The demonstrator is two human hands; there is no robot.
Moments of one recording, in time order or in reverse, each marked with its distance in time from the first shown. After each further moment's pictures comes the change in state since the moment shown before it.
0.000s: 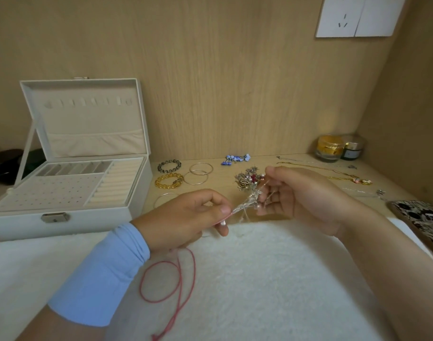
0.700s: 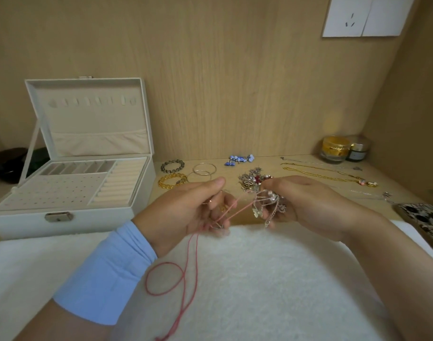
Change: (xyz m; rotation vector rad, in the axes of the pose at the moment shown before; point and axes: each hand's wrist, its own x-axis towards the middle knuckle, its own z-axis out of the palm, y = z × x) left_hand 0.004 0.004 0.001 -0.519 -0.014 0.091; right_hand -0.008 -0.001 0.006 -0.292 -0.092 -0.015
